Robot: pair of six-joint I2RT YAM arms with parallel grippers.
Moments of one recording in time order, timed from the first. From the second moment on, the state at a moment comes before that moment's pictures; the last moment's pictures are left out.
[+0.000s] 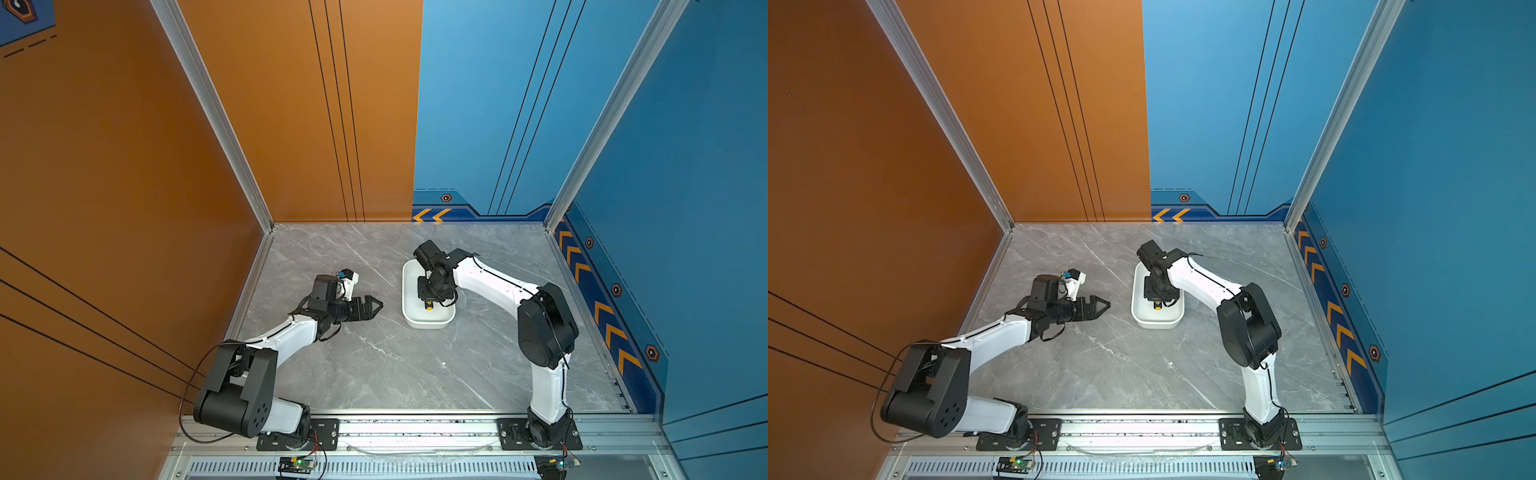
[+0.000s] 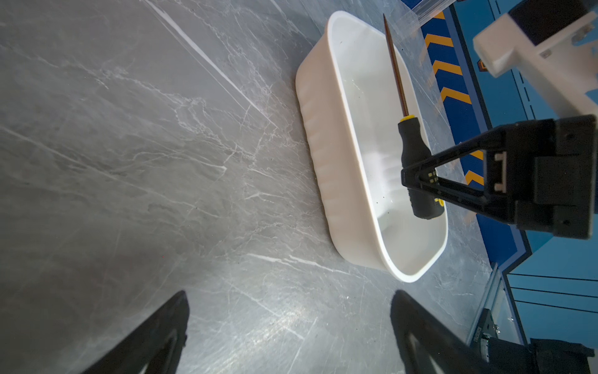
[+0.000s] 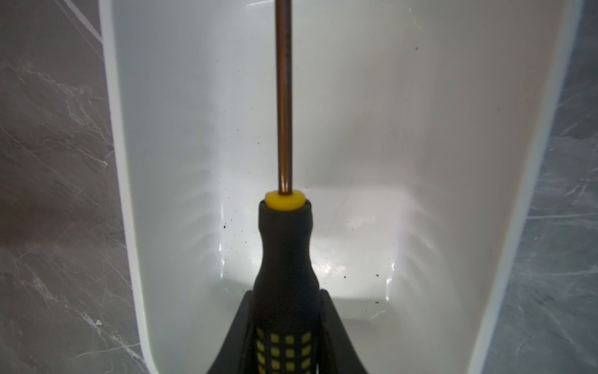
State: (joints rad) left arm -0.22 1.42 0.64 0.02 0.53 -0.39; right arm 0.63 1.99 1.61 -0.91 0.03 0.63
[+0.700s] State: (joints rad) left arm -0.22 1.42 0.62 0.02 0.53 -0.39; right arm 0.65 2.01 1.58 -0.91 0.05 0.66
